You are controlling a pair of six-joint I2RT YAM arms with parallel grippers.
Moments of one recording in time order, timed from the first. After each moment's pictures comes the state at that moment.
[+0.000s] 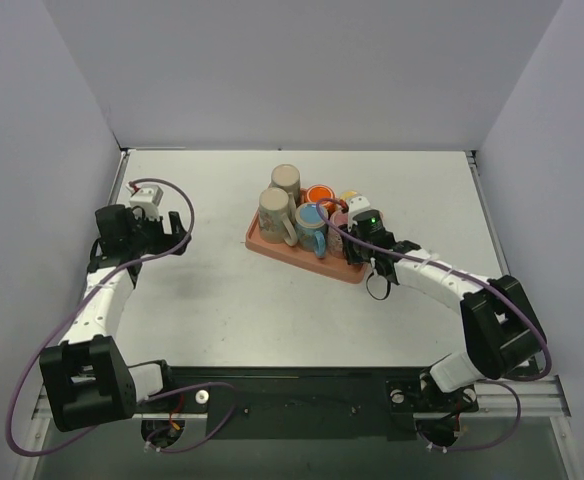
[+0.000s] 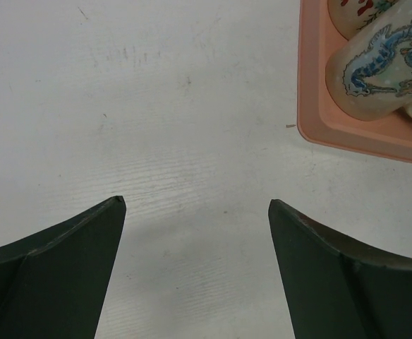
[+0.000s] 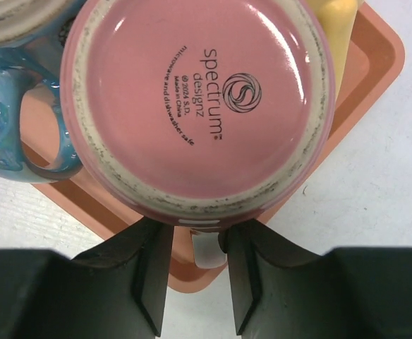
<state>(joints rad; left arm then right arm) 0.18 1.21 0.76 -0.12 0.42 0.05 0.50 1.49 0.80 -0.05 0.18 0.02</state>
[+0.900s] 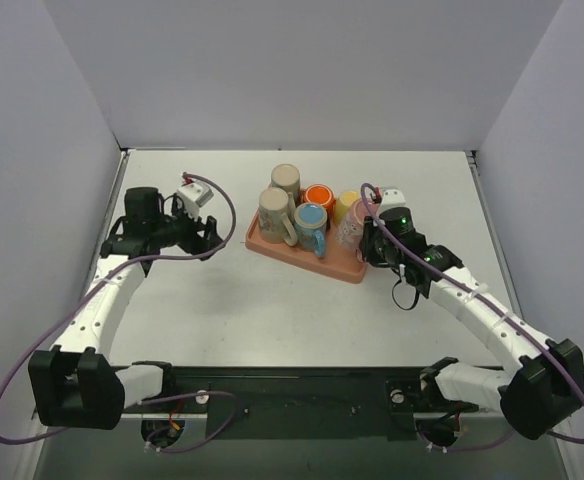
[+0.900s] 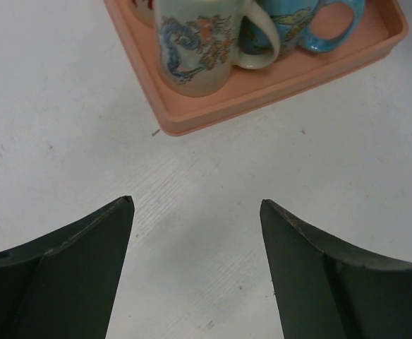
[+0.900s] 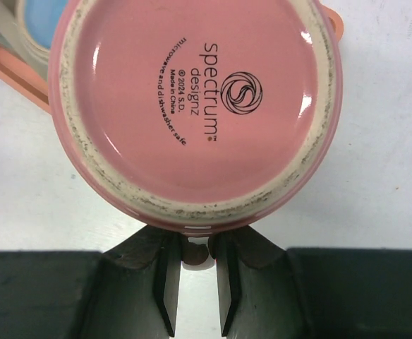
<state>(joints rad) -0.03 1.20 0.96 -0.43 0.62 0.28 0.50 1.18 0.86 -0.35 0.18 0.24</state>
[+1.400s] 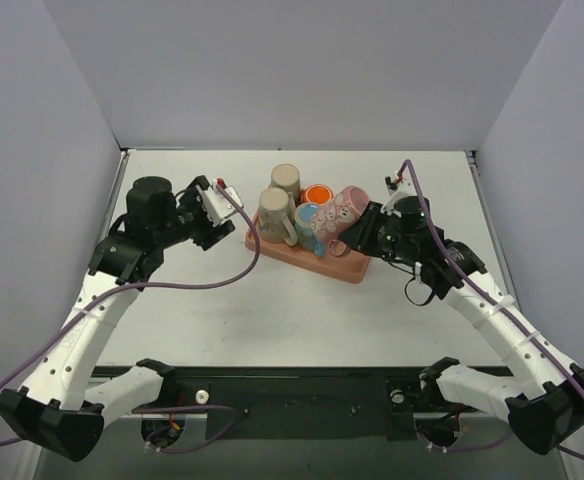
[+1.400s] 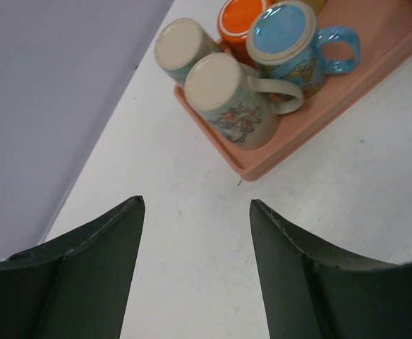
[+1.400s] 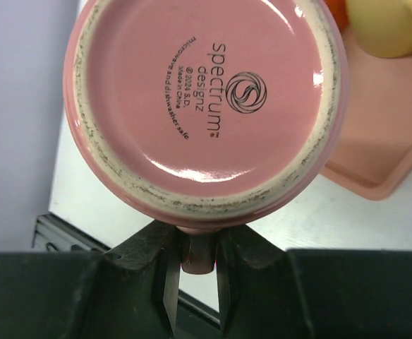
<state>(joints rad) -0.37 1.08 1.18 -0.53 0.37 0.61 0.50 1.08 0.99 -0.44 -0.10 0.63</state>
